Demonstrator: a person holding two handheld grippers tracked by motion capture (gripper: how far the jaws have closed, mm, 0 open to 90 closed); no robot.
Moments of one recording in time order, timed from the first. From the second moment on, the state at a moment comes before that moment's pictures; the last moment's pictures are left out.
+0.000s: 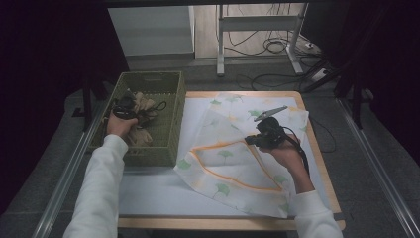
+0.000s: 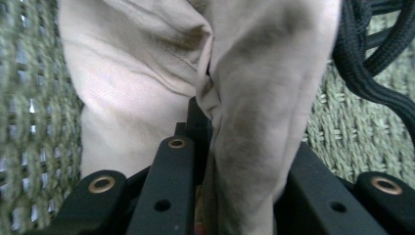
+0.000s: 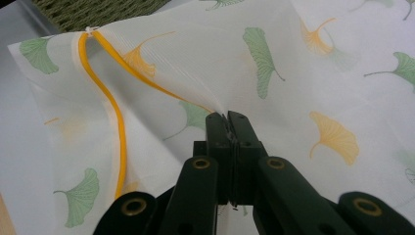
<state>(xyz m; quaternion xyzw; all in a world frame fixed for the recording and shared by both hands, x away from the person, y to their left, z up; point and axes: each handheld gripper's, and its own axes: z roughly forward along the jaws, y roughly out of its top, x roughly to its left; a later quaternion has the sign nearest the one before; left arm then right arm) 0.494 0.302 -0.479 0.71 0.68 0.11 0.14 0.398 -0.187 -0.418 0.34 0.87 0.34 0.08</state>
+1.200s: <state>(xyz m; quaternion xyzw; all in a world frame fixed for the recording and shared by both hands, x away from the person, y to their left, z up) 0.450 0.313 -0.422 0.68 0.63 0.16 0.33 0.399 -0.189 -0.419 0.34 0.87 0.34 0.08</state>
